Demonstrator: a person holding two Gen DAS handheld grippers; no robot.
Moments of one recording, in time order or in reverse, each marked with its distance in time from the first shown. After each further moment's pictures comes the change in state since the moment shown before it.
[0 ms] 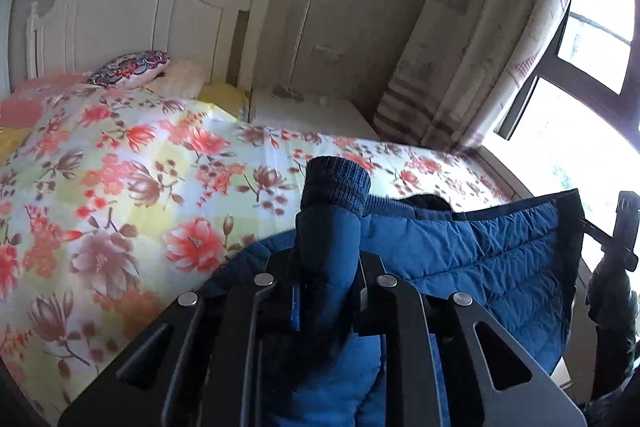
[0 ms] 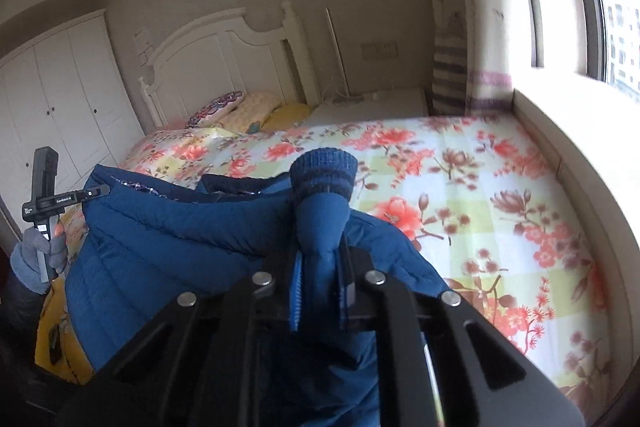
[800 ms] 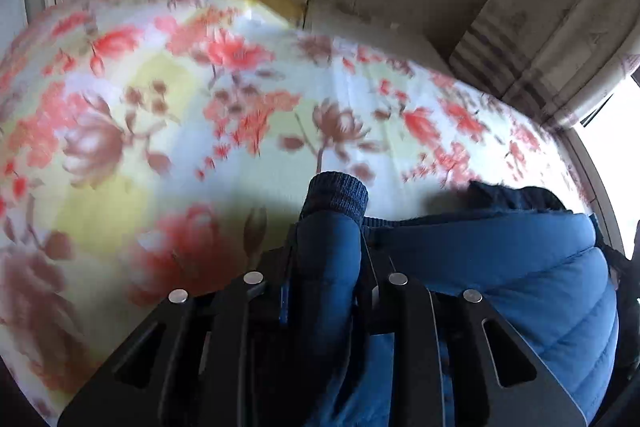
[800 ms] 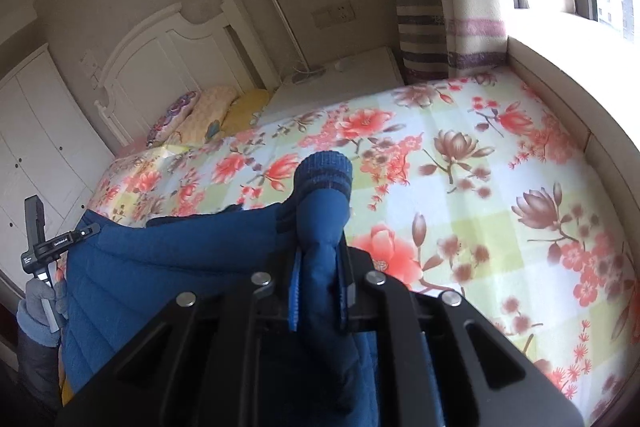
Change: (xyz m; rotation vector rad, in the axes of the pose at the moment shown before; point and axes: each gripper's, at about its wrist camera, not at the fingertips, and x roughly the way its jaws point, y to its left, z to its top) left arm 0.195 0.070 -0.007 -0.157 0.335 0.153; right arm 0.129 -0.063 0.048 0.238 0.163 -0.076
